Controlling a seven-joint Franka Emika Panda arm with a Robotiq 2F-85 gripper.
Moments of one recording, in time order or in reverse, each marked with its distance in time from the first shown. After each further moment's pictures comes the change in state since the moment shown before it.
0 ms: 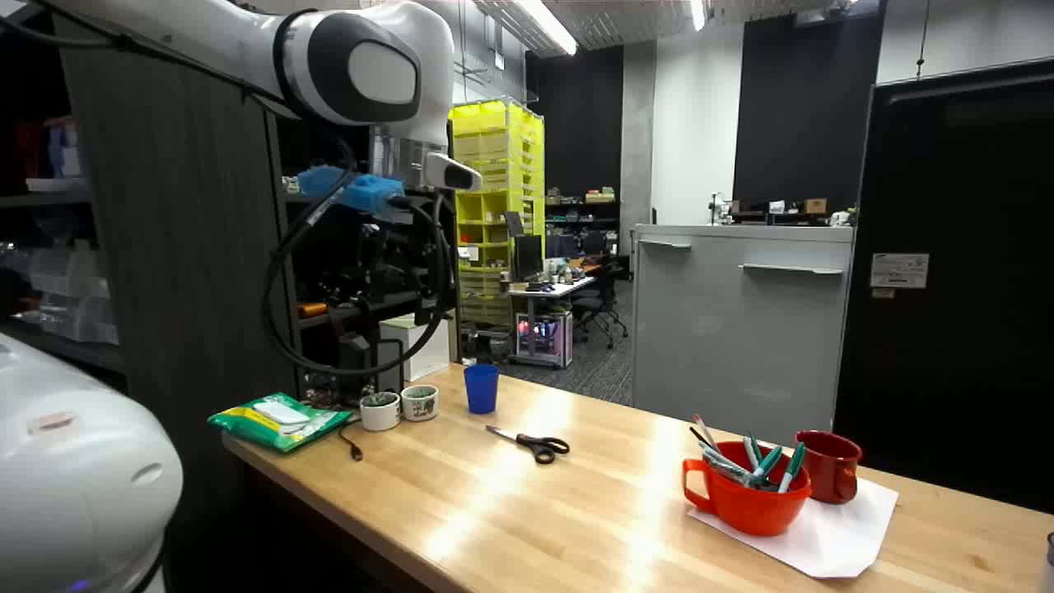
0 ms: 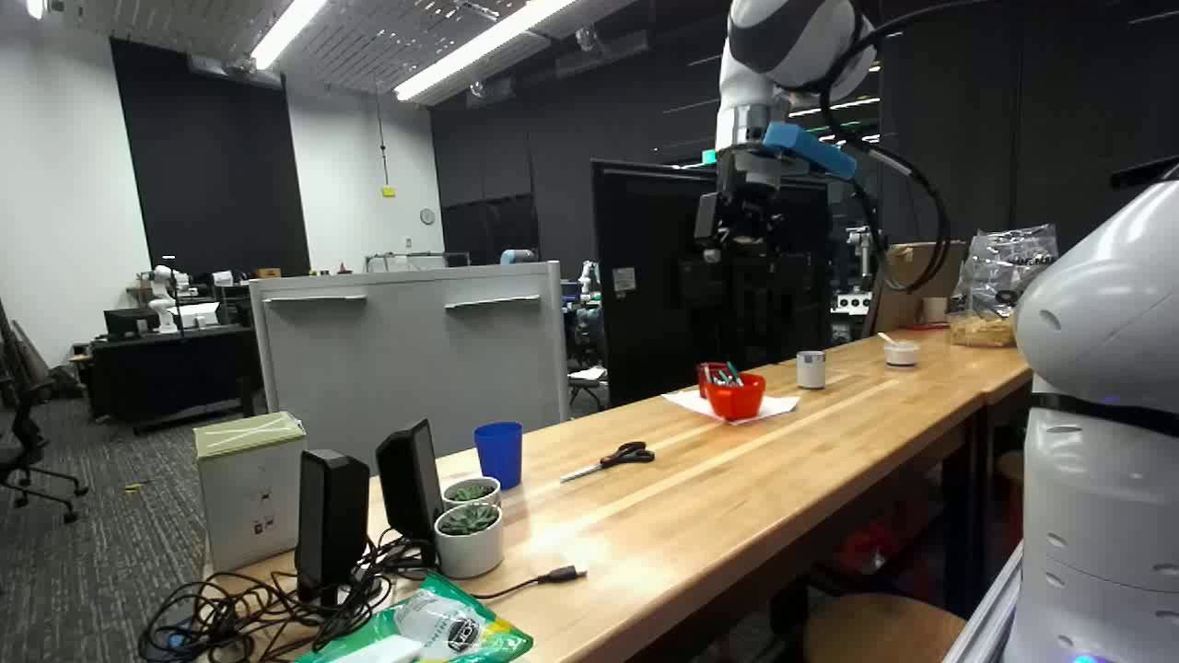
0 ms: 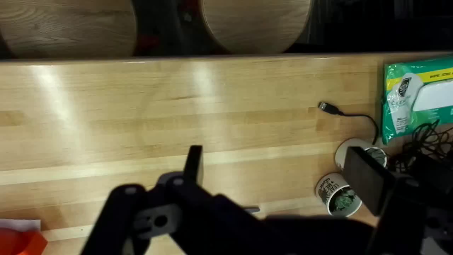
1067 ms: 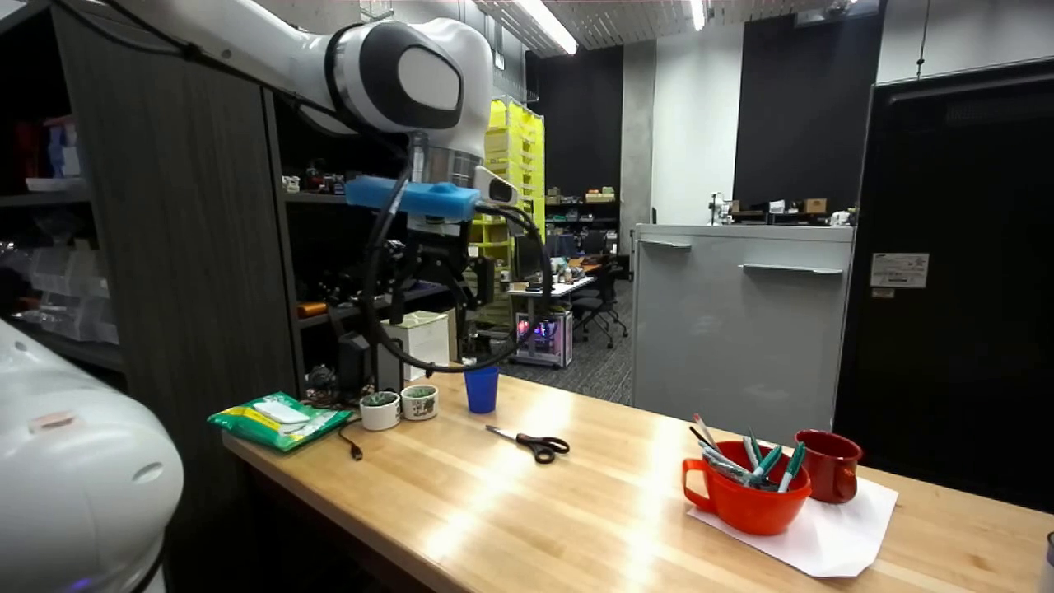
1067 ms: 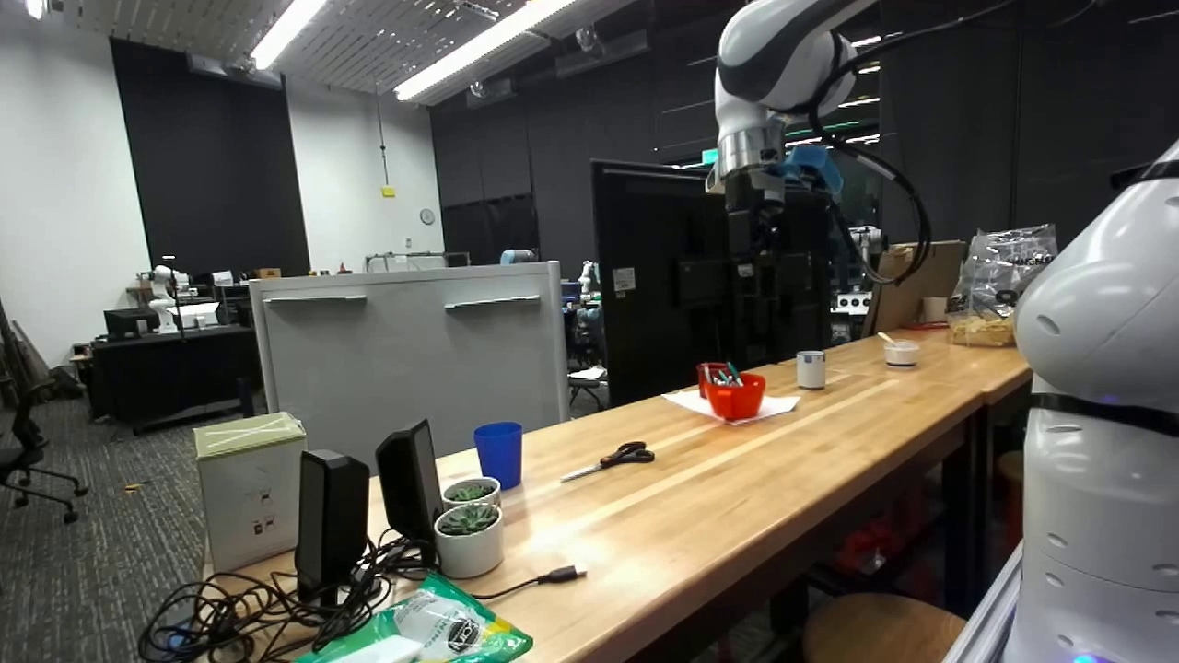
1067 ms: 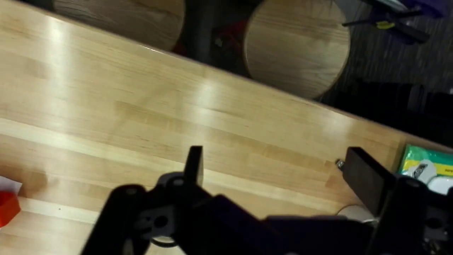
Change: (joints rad) arm 0.003 0.117 -0.076 0.067 -0.129 -0.065 -0.377
